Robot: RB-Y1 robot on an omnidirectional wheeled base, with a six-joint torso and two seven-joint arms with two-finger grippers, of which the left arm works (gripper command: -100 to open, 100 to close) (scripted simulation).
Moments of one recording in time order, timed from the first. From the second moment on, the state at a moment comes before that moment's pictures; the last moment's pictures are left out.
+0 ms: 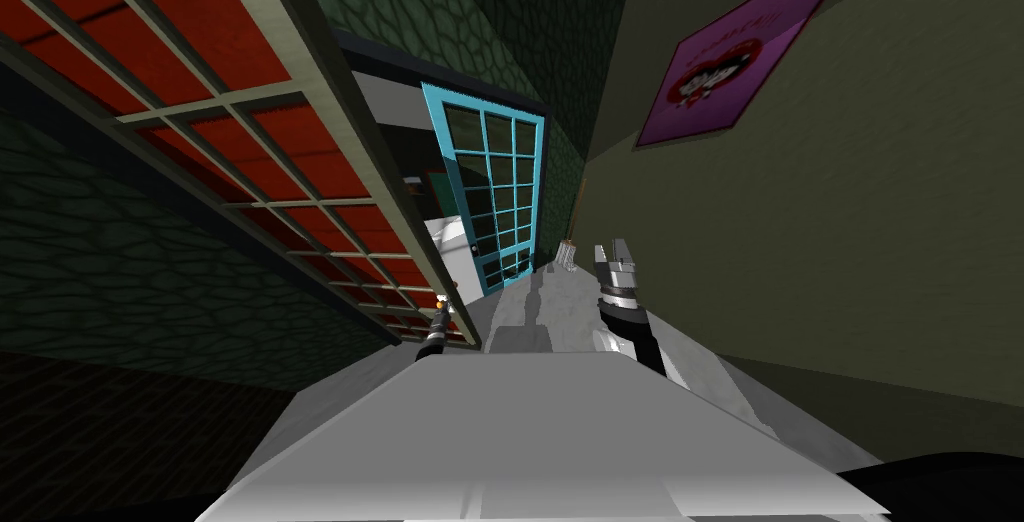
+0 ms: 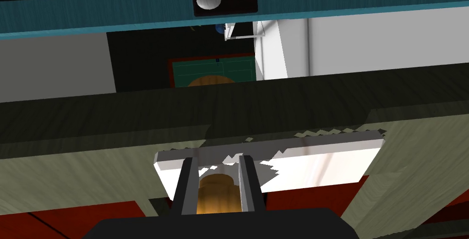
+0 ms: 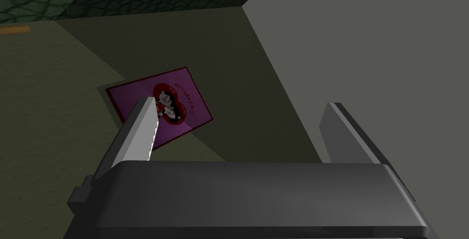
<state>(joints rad) 0.01 0.18 0.19 -0.57 0.01 -0.92 0.13</state>
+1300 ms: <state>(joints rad) 0.03 0.18 0.15 -0.61 0.01 -0.92 0.39</state>
